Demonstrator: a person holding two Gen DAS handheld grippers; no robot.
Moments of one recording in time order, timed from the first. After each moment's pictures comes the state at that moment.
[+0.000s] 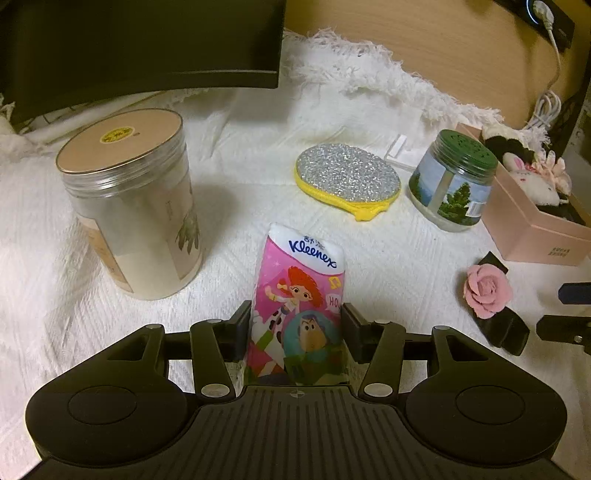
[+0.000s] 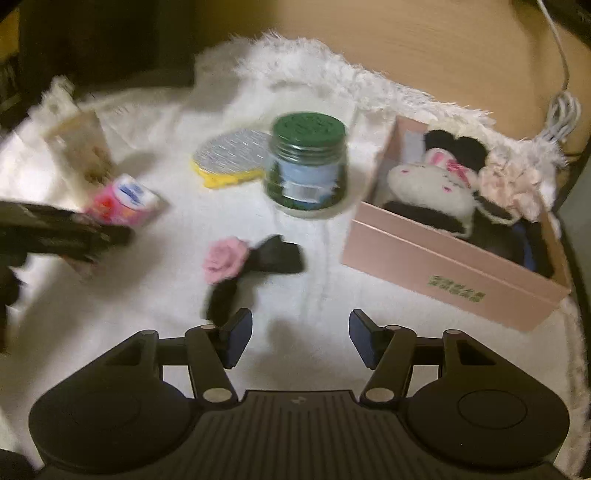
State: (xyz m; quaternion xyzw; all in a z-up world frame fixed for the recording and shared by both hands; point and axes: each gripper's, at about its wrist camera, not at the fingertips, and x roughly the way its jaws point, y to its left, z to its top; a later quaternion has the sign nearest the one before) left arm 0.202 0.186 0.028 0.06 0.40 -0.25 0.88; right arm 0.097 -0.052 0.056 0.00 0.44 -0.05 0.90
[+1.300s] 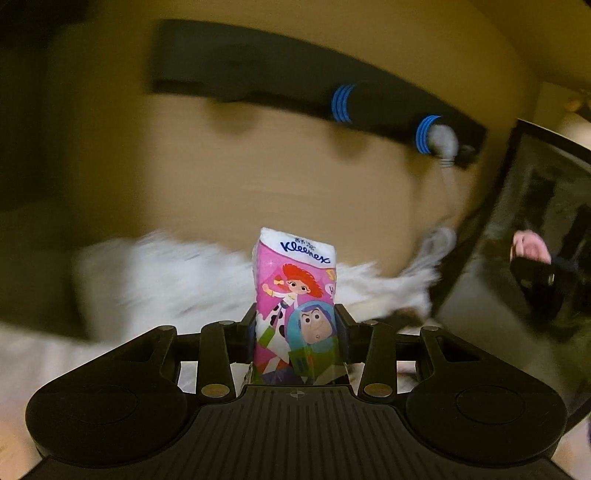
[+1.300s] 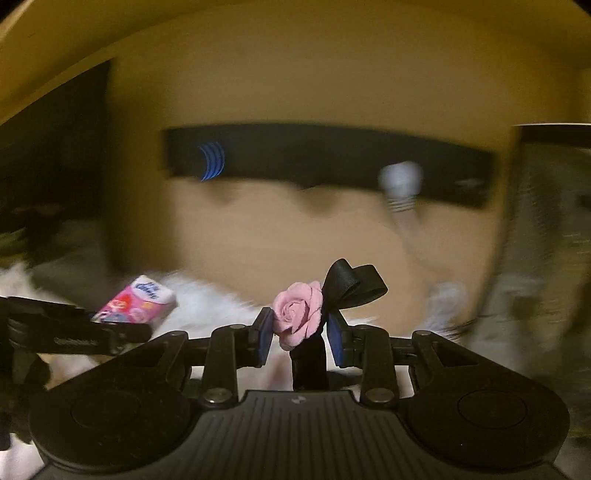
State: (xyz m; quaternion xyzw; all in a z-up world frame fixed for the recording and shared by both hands) left arm 0.244 0.035 0.182 0.00 0.28 -0.40 0.87; right arm 0.106 -0.141 0.229 -0.01 0.21 -0.17 0.96
